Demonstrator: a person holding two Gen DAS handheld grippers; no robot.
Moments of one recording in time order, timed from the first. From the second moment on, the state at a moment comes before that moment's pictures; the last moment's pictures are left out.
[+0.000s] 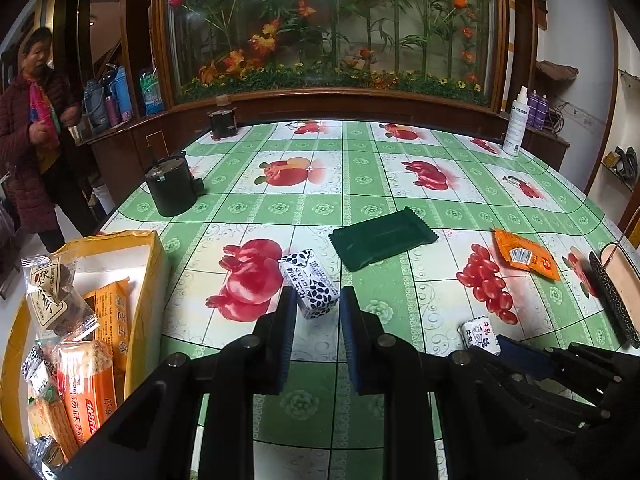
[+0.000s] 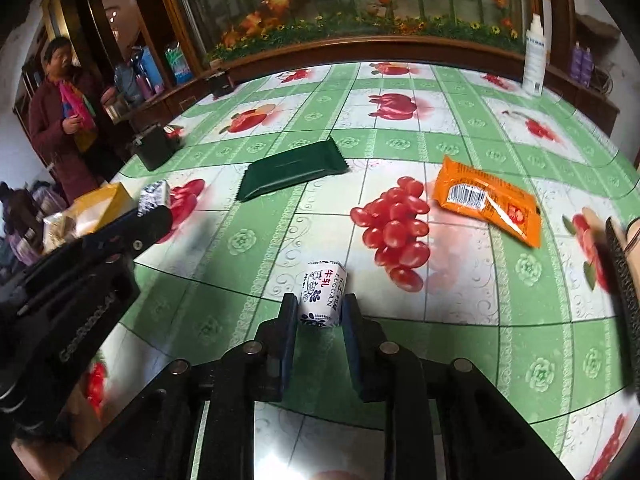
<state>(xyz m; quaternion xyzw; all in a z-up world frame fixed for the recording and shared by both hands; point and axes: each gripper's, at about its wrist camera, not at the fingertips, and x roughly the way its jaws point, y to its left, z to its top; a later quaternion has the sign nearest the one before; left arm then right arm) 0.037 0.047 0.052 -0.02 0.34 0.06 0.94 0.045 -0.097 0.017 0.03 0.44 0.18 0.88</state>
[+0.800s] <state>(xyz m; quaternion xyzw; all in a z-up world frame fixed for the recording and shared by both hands) -0.026 0.087 0.099 -0.07 0.29 0.05 0.95 0.006 -0.068 0.060 0.08 0.36 0.25 0.90</state>
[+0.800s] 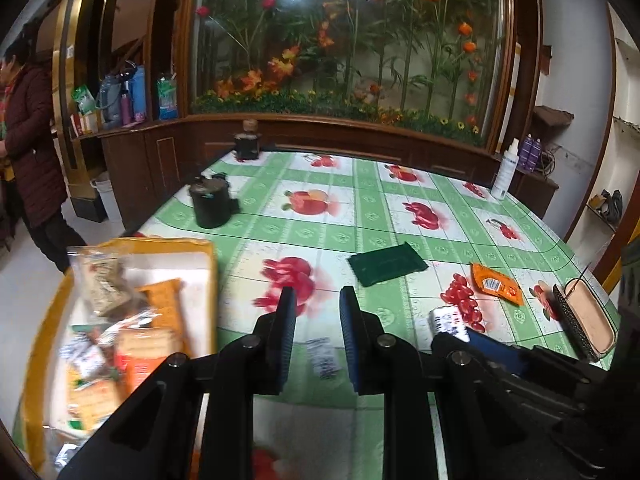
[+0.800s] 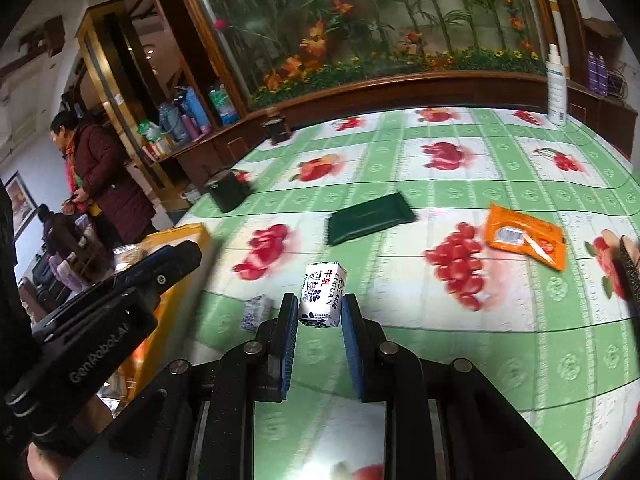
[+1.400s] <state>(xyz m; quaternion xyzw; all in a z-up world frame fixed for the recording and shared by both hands) -0.060 0.170 0.111 -0.16 0.34 -0.03 0.93 0.005 -0.042 0.066 0.10 0.36 0.27 0.89</state>
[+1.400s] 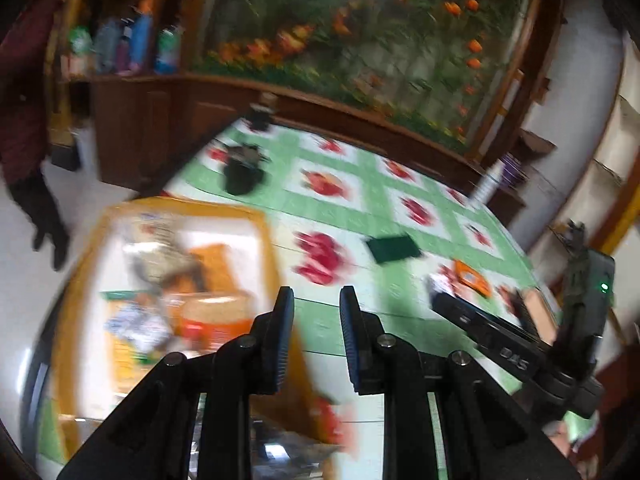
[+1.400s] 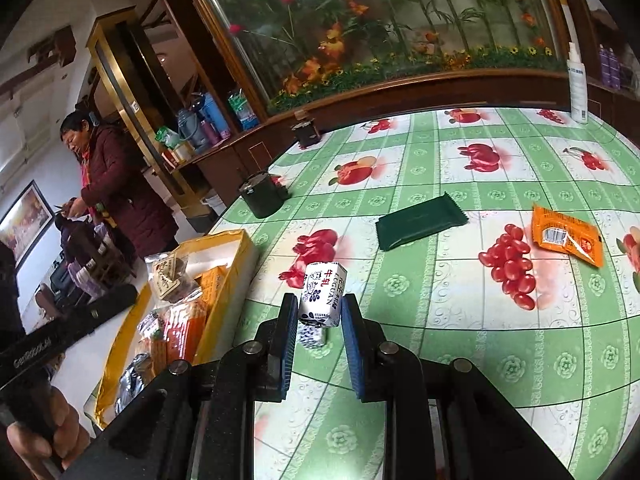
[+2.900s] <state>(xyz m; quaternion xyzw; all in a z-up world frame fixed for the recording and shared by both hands) -0.085 0.193 0.083 -0.17 0.38 0.07 0.91 -0.039 -0.020 0.074 0.07 0.34 0.38 0.86</state>
